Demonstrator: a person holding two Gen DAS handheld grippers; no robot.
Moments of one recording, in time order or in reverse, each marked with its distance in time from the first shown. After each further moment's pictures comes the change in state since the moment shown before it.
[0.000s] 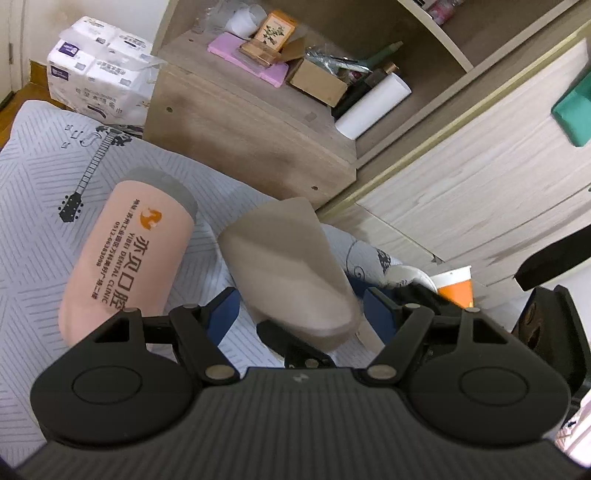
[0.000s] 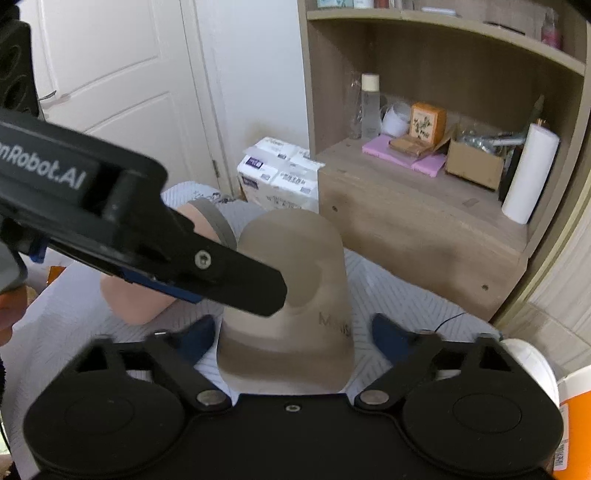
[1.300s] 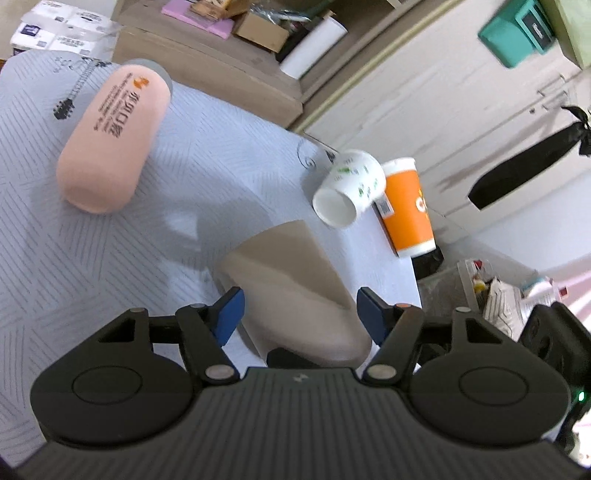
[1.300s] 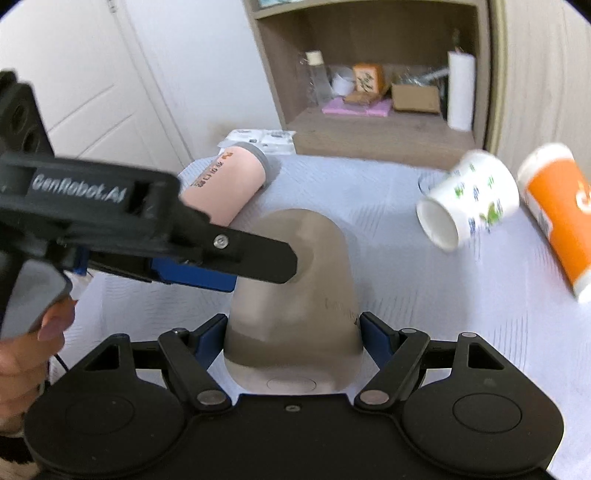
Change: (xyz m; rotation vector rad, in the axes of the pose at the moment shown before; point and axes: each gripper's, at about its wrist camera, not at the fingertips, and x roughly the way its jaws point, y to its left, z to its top) left arm -0.042 0.008 -0.091 0.129 0.127 -0.158; right arm -0.088 0.052 -0.086 0.310 0.013 -0.066
